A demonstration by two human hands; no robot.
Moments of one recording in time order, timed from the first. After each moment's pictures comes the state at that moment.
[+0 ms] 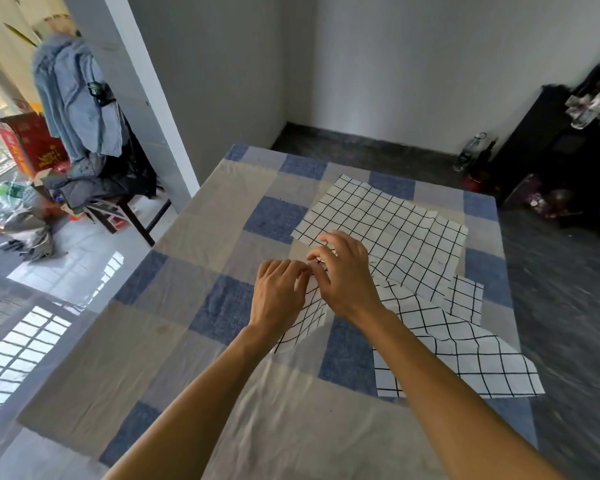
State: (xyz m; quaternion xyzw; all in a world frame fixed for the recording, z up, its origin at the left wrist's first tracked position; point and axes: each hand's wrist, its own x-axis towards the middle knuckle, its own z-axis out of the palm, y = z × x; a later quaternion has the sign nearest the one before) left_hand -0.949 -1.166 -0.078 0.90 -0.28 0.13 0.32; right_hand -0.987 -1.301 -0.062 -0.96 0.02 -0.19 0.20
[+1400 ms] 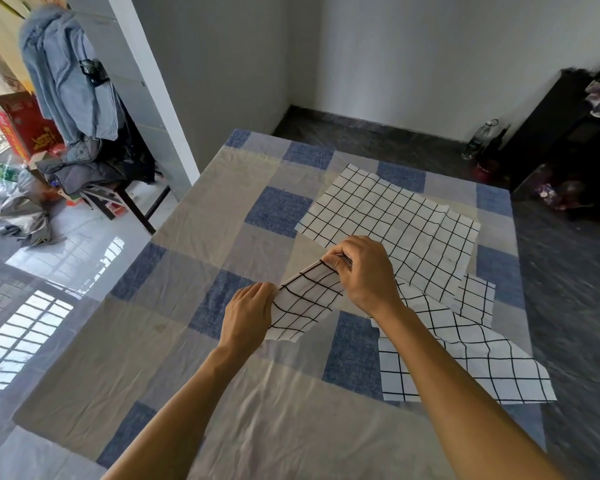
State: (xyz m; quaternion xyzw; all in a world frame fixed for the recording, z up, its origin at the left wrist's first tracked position) left_hand -0.930 -1.108 -0.136 0.91 -0.29 0.09 0.28; right_hand -0.969 -1.325 -0.068 -0.94 0.04 -0.21 0.28
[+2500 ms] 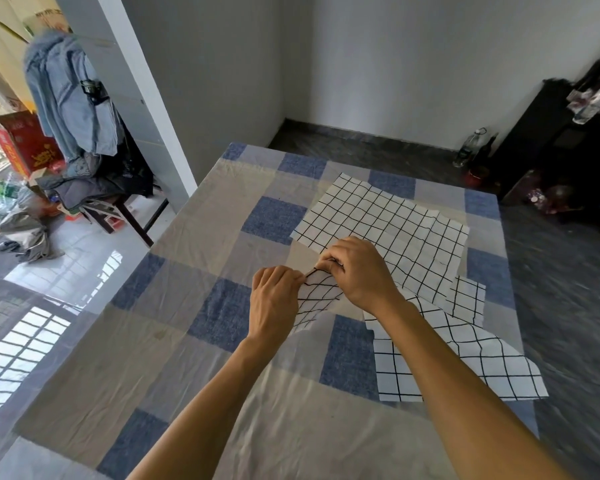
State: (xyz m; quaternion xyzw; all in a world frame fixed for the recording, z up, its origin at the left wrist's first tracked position) left_hand -0.942 -1.163 -0.096 0.89 -0.28 0.18 0.31; right_hand -0.976 -1.328 -0.041 -0.96 -0.02 -0.16 0.24
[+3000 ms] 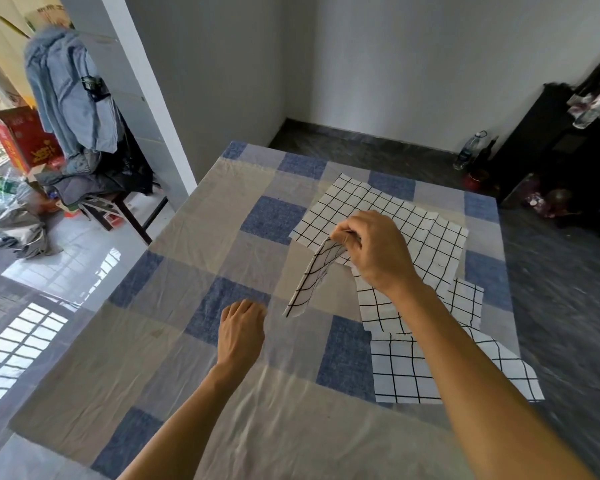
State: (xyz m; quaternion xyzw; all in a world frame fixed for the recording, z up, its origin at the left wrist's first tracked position) left_hand -0.948 -1.108 -0.153 0.95 -0.19 0.04 0.25; right_hand -0.972 -1.346 -0.002 -0.95 -0.01 -0.22 0.23
